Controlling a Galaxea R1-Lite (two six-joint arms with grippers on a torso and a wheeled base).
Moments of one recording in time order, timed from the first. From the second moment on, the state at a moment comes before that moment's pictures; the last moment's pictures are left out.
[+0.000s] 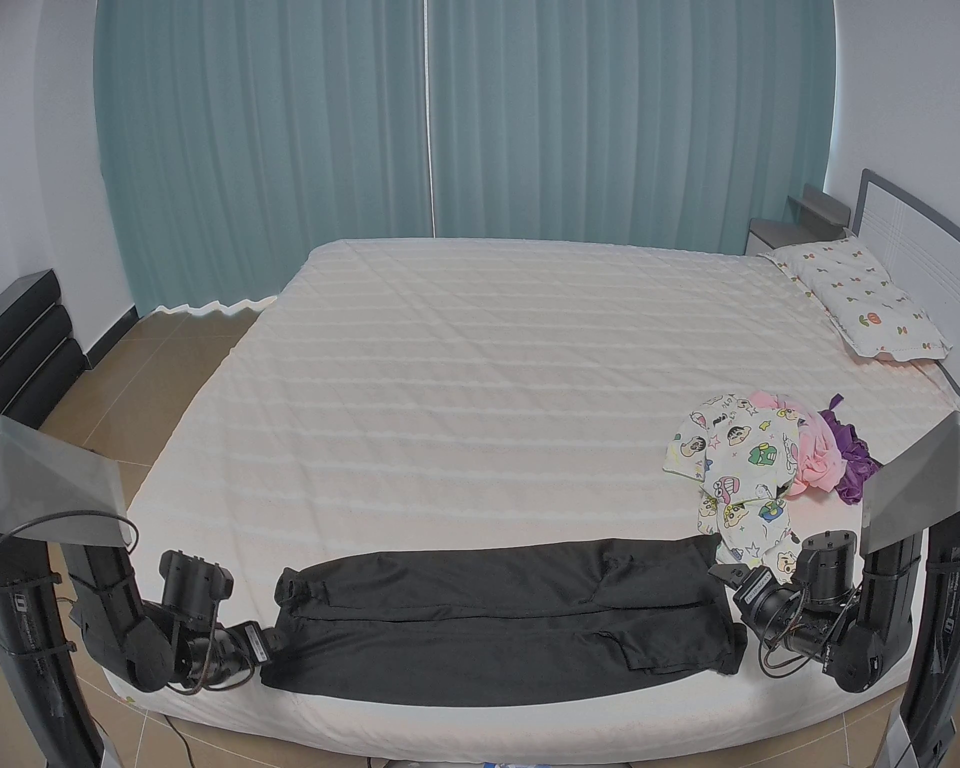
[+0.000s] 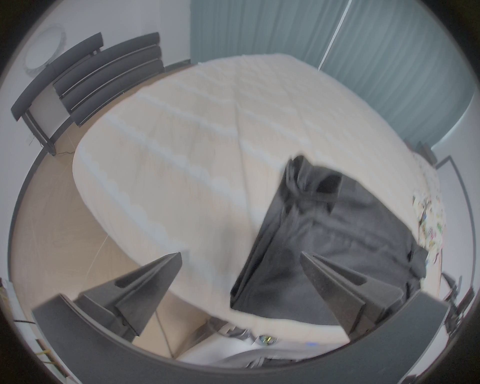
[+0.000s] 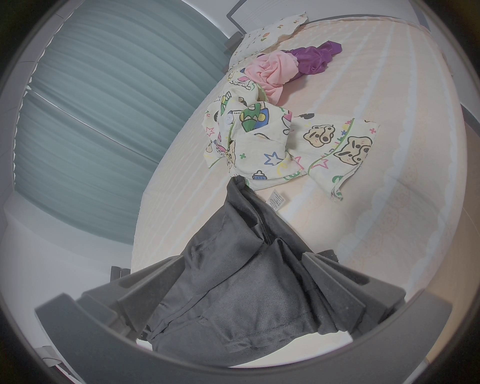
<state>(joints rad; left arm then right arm) -0.12 2.13 -0.25 -0.91 0.11 -0.60 0.21 2.27 -0.10 -1.55 -0.05 1.02</state>
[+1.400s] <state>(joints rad) -0.18 2.22 -0.63 -0.64 0.11 -0.71 0.21 2.28 -0.10 -1.55 -0.05 1.02</state>
